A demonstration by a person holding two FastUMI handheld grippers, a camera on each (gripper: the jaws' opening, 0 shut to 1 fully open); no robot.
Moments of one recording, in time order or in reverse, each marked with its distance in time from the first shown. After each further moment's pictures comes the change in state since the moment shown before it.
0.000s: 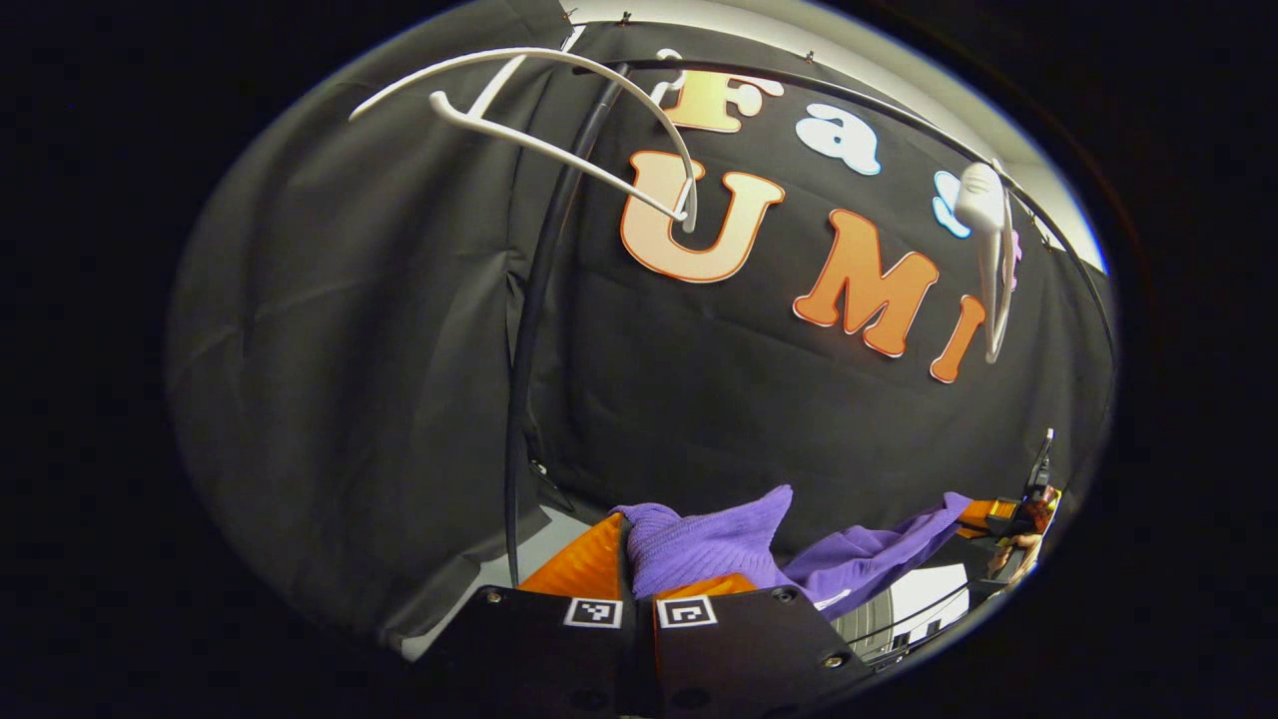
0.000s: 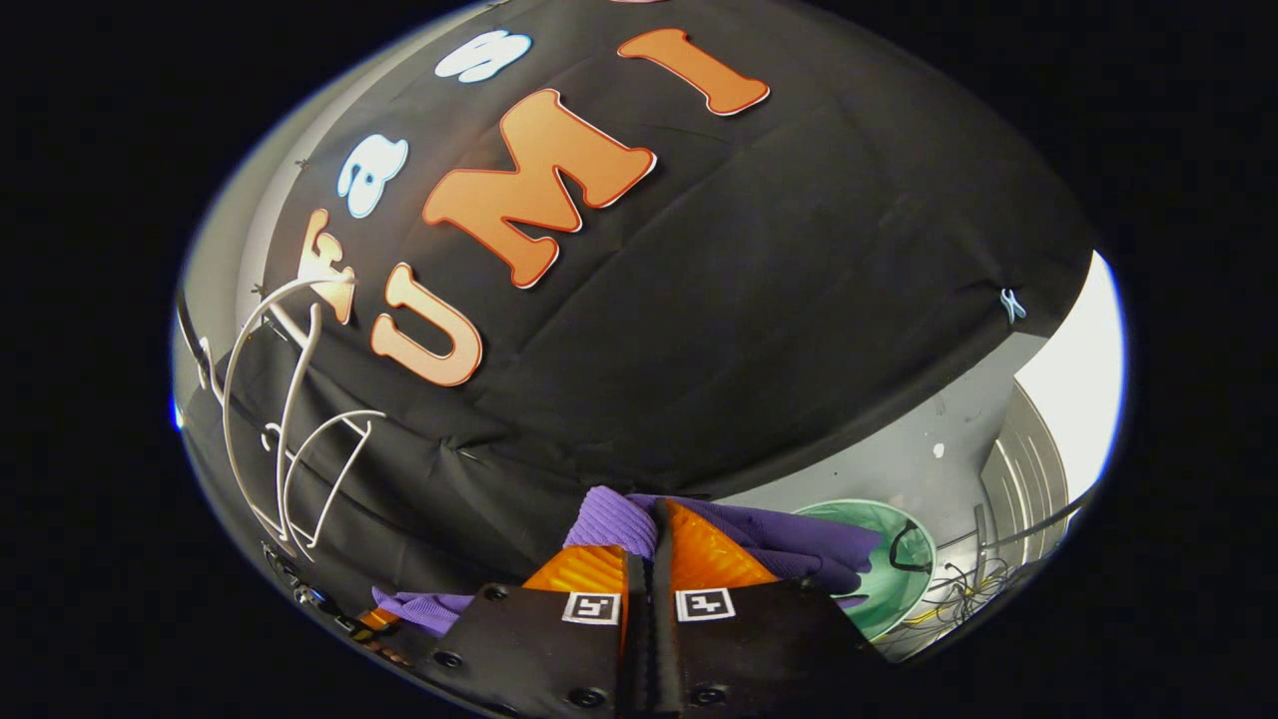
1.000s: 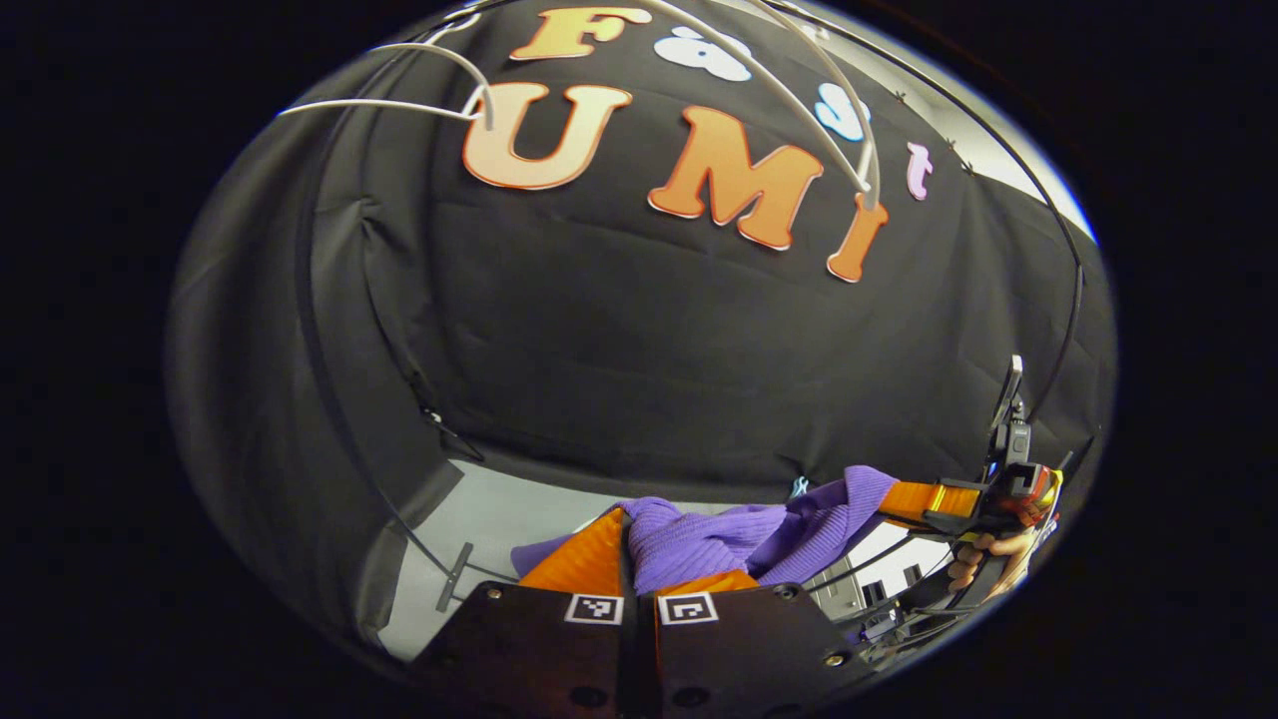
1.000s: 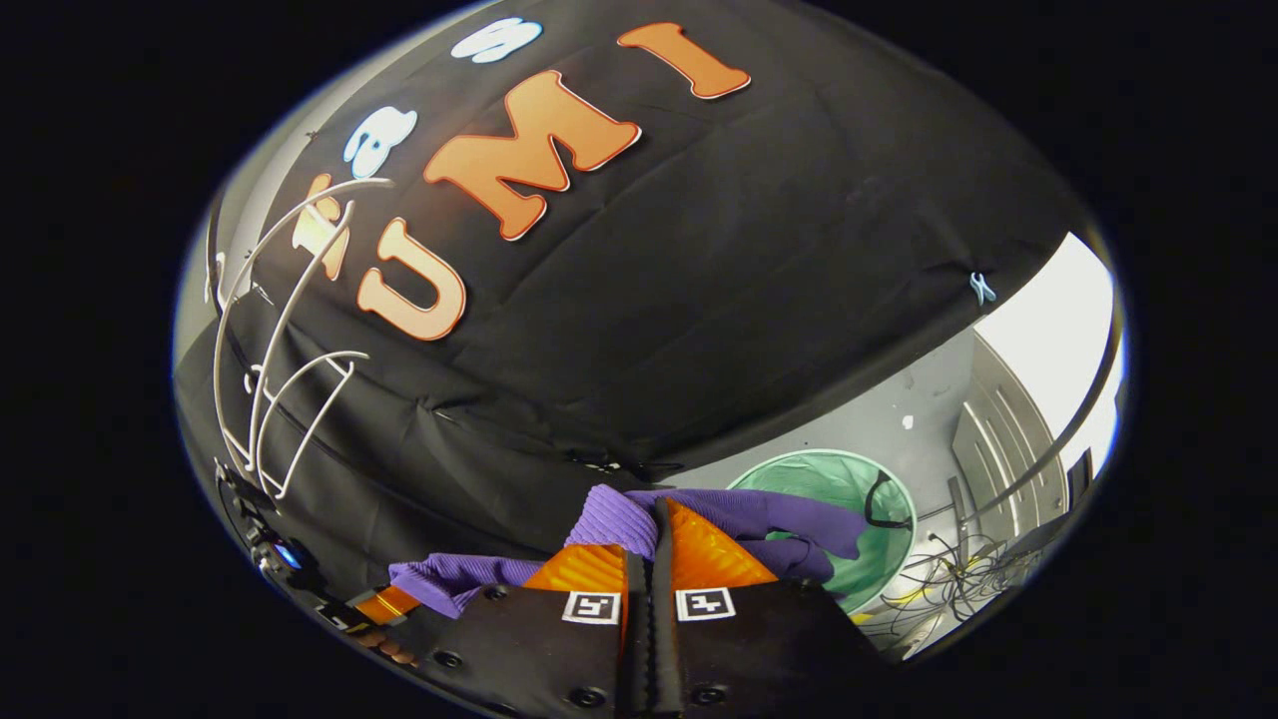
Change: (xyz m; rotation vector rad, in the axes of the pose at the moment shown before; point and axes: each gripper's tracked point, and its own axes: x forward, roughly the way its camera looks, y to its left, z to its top) left arm 0.027 -0.181 -0.108 0.132 0.195 -0.271; right arm -0.040 -0.019 -0.083 -0.032 0.040 -0.098
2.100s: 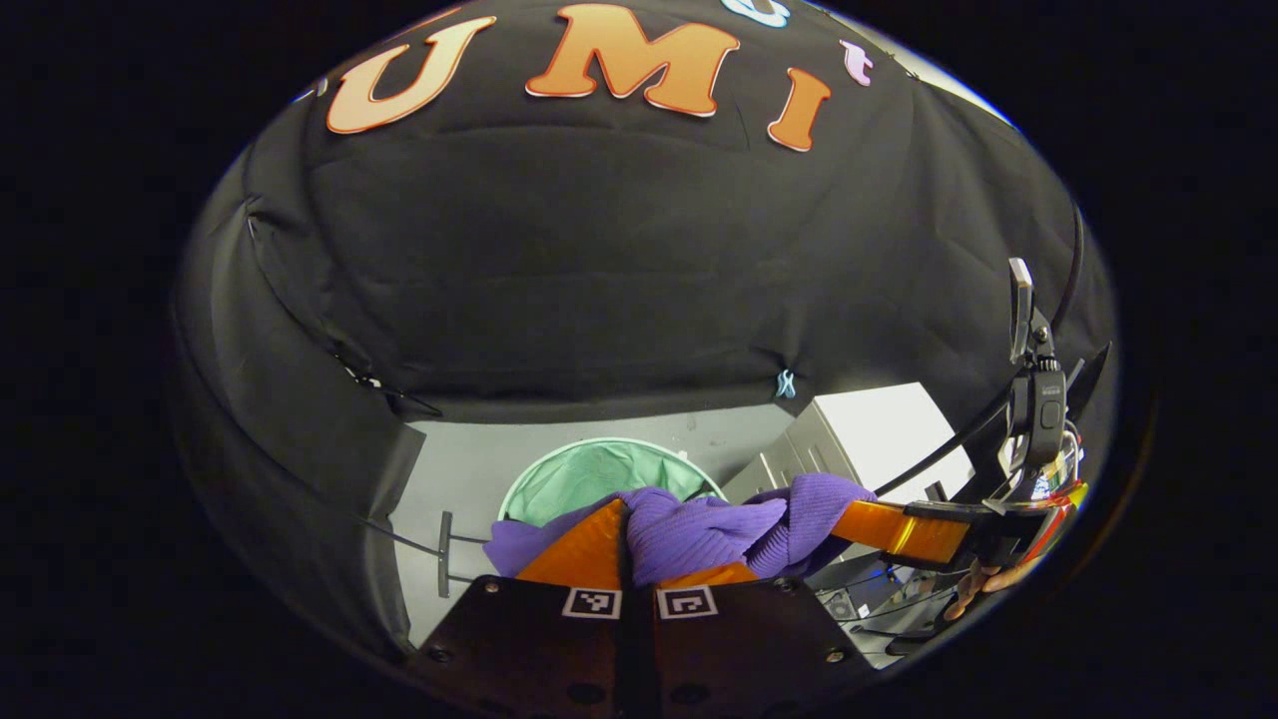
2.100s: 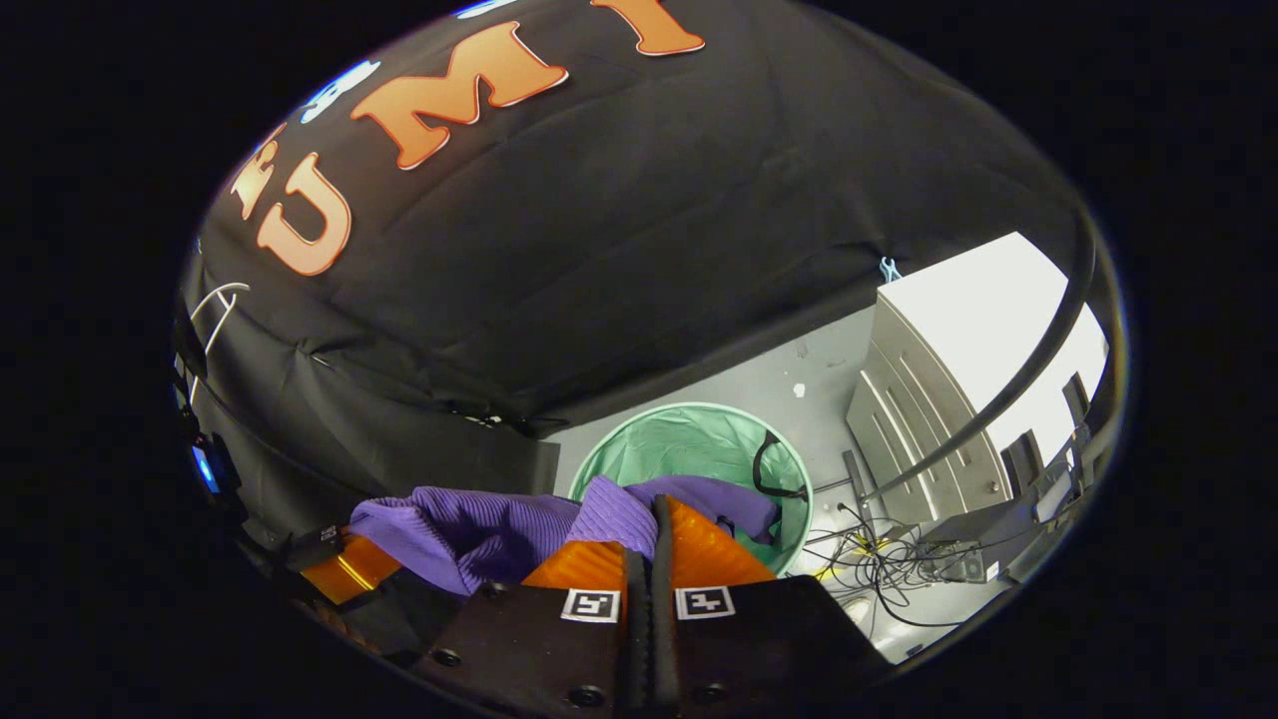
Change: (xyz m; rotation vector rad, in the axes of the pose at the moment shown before) left arm 0.098 -0.065 -0.102 0.175 0.312 -0.069; right arm 0.039 -0.107 -0.073 -0.057 0.145 -0.328
